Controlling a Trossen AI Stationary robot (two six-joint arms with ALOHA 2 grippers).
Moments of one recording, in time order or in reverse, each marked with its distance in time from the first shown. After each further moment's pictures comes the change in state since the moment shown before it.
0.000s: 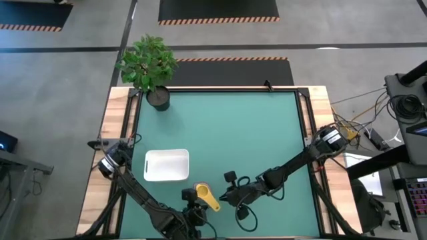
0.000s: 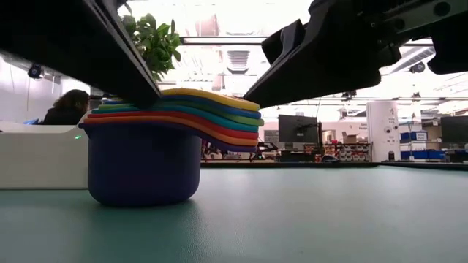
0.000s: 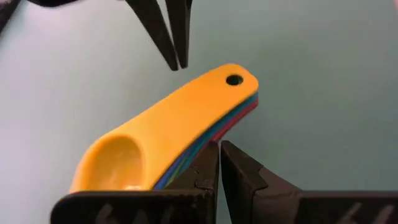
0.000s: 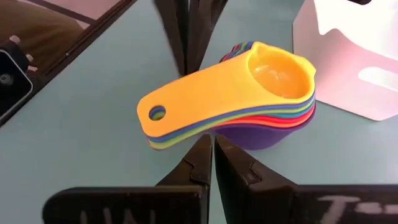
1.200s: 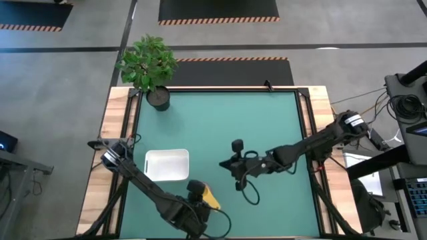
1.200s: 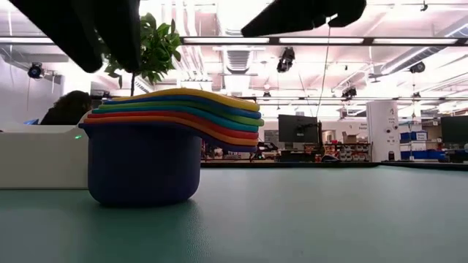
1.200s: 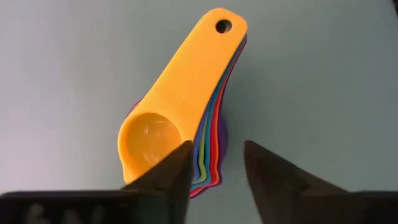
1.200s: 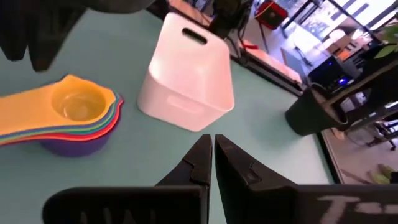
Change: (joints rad) left arm 0.123 -0.034 0.226 -0.424 0.409 0.322; right arm -0.153 -0.317 -0.013 -0.192 0.200 -0.282
